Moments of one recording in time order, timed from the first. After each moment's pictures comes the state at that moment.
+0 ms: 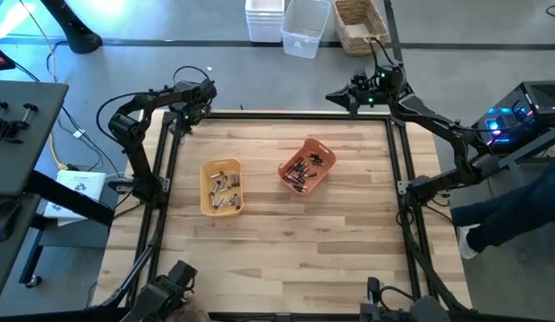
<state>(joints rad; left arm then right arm) 1.10 1.87 1.21 -0.99 -0.40 -1.47 -1.00 1.38 1.01 0.08 -0.89 0.16</state>
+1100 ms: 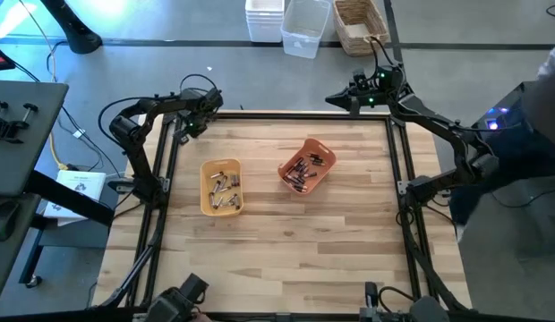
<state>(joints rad) 1.01 1.85 1.11 -0.92 -0.35 -1.41 -1.00 1.38 1.01 0.08 -0.95 0.26</state>
